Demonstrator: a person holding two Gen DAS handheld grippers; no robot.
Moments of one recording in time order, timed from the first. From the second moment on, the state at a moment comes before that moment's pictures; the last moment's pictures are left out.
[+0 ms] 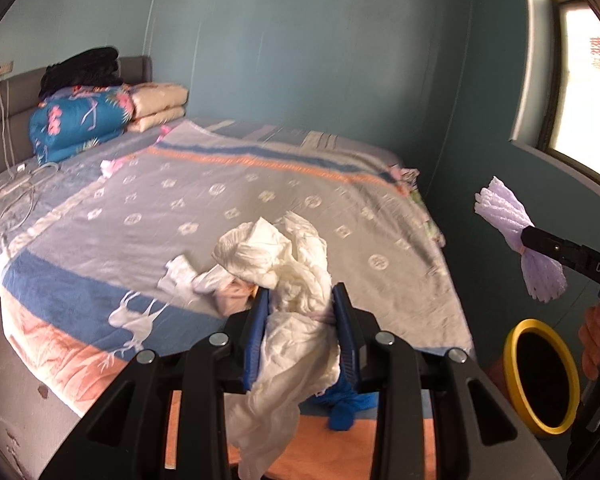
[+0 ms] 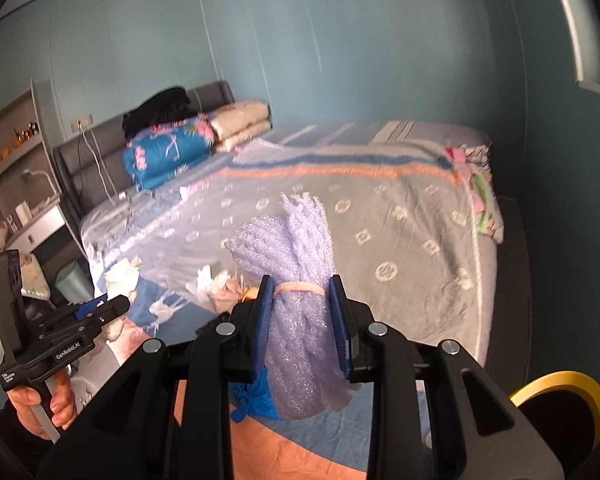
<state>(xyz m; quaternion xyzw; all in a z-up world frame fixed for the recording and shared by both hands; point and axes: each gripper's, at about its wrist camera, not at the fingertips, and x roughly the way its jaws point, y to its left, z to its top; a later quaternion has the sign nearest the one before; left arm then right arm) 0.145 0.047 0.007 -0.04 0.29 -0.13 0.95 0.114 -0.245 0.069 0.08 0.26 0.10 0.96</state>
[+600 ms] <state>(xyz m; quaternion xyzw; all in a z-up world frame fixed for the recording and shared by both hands) 0.124 -0.067 0.051 -0.01 0.26 -0.24 0.93 0.037 -0.354 0.097 0.14 0.20 0.02 0.97</state>
